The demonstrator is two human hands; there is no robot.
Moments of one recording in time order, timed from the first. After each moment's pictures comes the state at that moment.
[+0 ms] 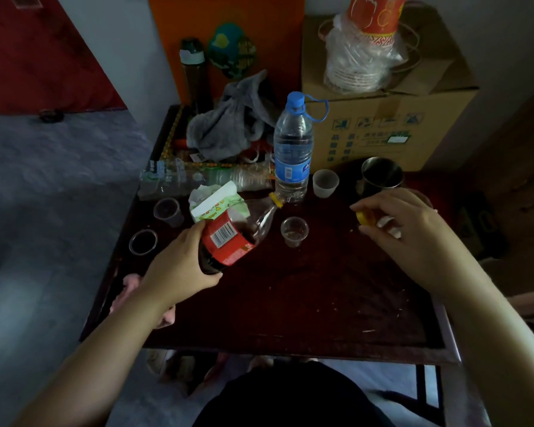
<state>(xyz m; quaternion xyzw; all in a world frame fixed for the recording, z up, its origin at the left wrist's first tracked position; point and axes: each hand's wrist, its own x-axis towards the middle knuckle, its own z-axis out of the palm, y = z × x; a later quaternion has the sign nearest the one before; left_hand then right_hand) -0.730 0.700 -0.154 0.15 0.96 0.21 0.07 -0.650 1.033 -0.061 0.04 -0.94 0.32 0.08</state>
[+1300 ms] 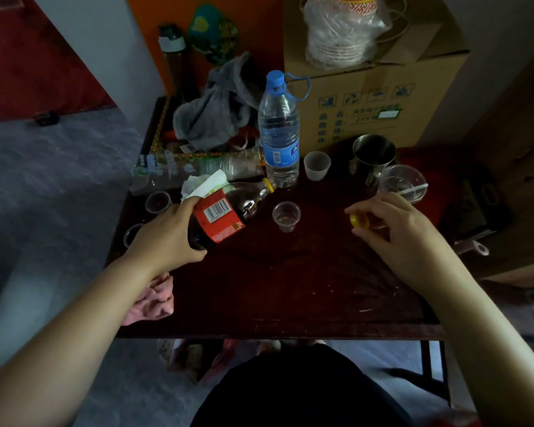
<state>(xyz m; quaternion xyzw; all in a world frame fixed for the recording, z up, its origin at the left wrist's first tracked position) -0.760 0.709 -0.136 0.18 0.97 0.09 0.12 -0.625 1.047 -0.098 -0.01 -0.94 0.33 0.05</state>
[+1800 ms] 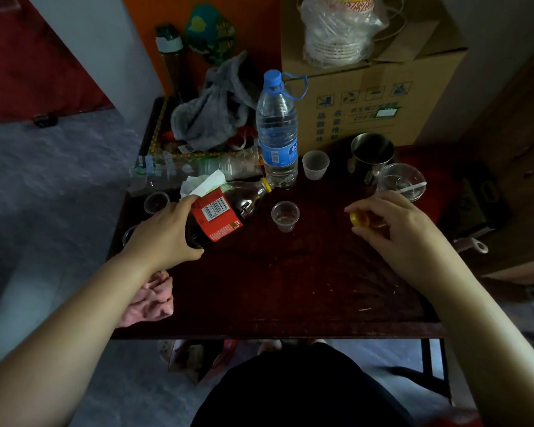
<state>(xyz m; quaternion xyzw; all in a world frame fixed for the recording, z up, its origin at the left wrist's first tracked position) -0.764 0.709 -0.133 0.19 0.97 0.07 0.11 -0.626 1.048 -0.097 -0.01 -0.94 0.33 0.05</state>
